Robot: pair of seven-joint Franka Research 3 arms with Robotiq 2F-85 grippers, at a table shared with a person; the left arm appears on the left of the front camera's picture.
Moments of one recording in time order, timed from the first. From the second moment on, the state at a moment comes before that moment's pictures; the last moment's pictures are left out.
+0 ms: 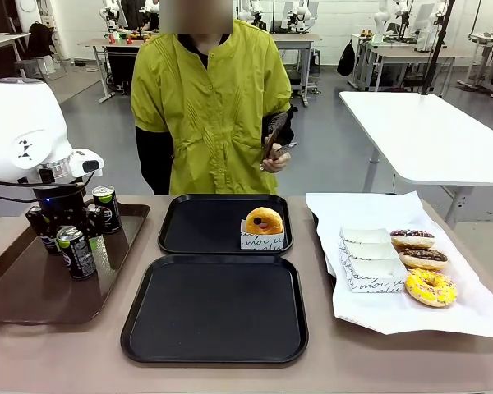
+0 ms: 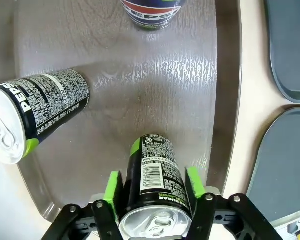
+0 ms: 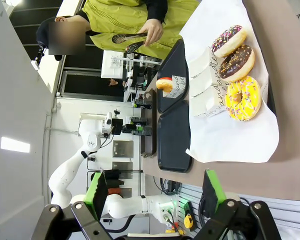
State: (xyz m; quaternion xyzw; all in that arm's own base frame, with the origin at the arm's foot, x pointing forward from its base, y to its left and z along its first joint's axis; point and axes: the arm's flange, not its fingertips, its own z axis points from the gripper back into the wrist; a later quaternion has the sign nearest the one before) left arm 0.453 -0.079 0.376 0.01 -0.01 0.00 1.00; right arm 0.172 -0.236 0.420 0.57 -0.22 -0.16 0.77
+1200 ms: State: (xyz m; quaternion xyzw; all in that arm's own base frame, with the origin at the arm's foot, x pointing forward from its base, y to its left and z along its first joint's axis) left arm 0.402 -0.099 0.533 0.00 -0.03 0.02 1.00; right arm 0.172 -0.235 0.420 0.57 -0.22 -0.16 0.77
